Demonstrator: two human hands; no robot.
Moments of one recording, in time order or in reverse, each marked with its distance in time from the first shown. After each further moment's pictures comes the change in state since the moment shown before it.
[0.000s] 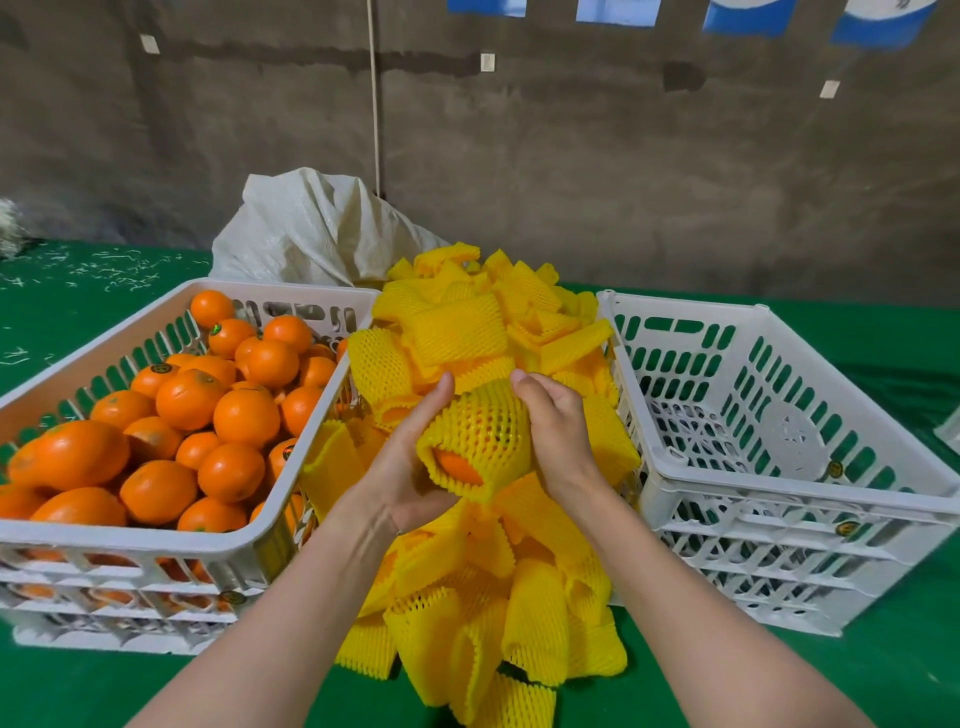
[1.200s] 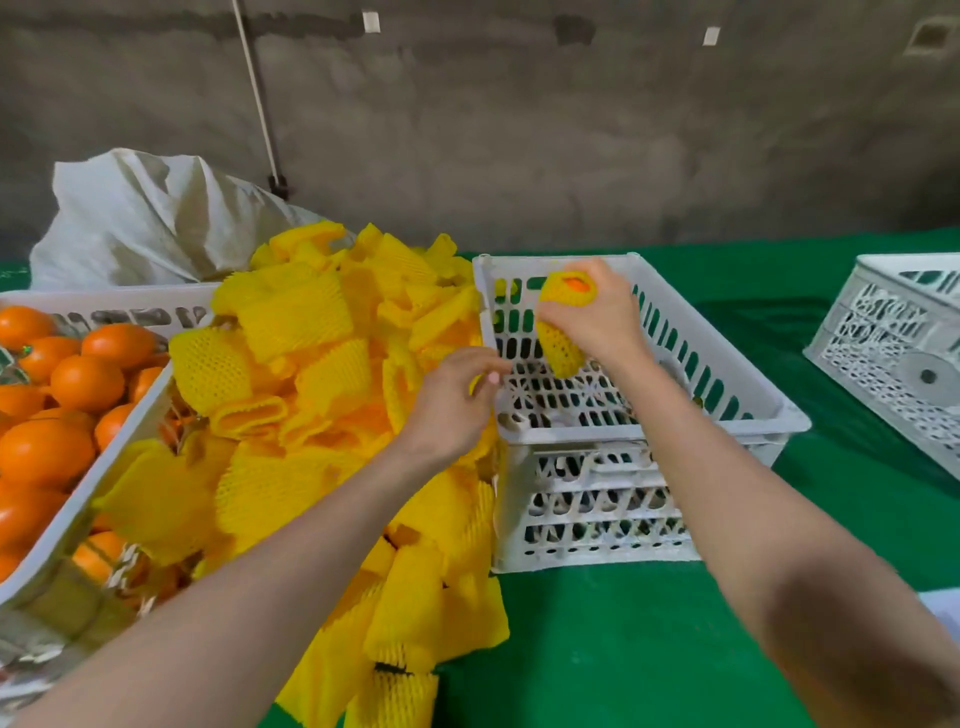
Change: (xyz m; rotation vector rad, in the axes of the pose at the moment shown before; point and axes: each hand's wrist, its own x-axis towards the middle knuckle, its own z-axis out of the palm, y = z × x) left_hand 0.114 -0.081 0.098 1.366 0.160 0.563; right_hand 0.066 -0.027 -0.201 -0.739 0.297 -0.018
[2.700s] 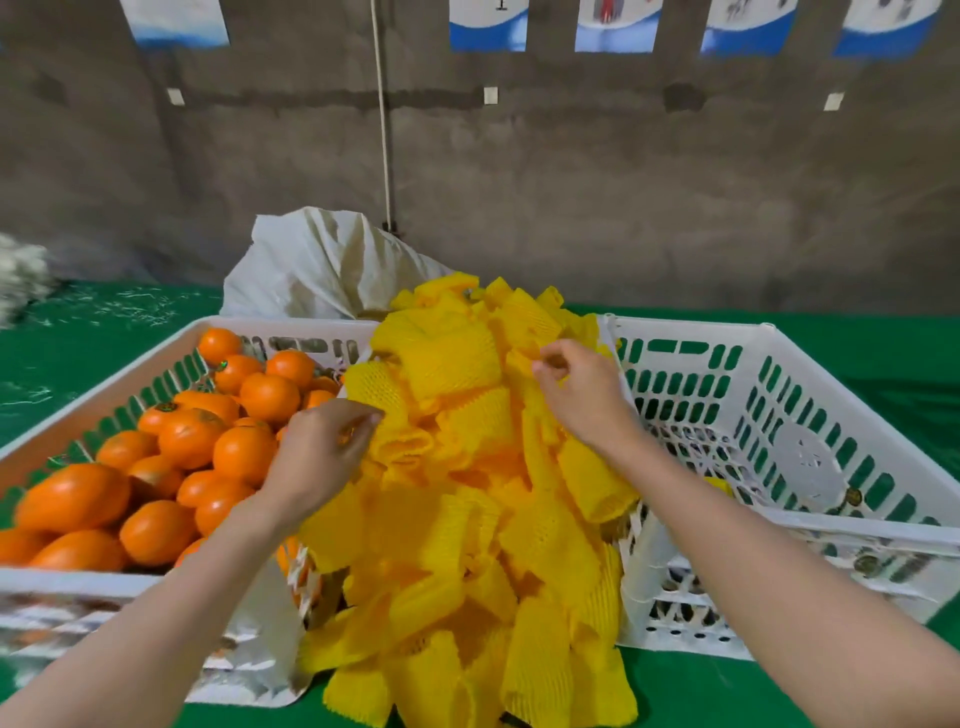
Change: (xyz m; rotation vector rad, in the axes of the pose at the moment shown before) left_hand -0.070 -0.110 -0.208 0.470 0.263 -0.005; right_hand -0.030 -0.079 0.122 -0.070 -0.164 -0.395
